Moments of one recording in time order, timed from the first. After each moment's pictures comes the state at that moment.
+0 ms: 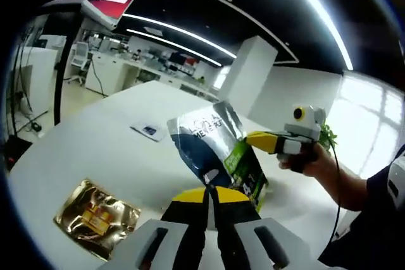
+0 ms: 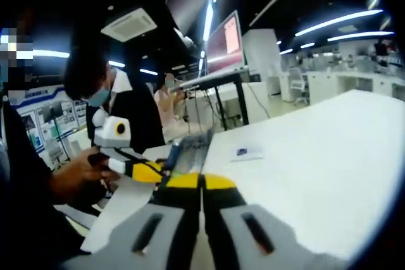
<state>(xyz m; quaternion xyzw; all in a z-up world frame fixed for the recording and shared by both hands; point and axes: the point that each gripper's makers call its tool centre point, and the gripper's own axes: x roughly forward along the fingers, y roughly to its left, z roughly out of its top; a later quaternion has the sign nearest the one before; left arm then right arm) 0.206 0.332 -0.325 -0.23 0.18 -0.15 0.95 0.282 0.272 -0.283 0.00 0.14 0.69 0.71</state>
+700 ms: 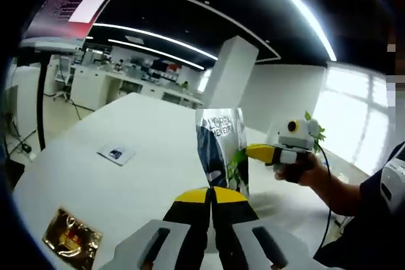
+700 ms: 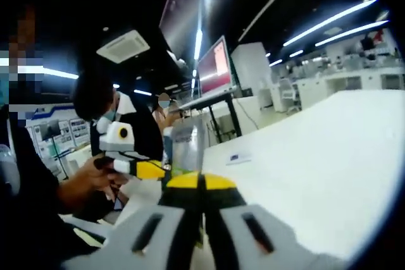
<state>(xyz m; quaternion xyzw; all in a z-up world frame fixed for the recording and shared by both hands) 0.214 0.278 -0.281 -0.18 0.16 -0.19 0.95 0.284 0.206 -0.253 0.07 0.11 0.67 0.73</state>
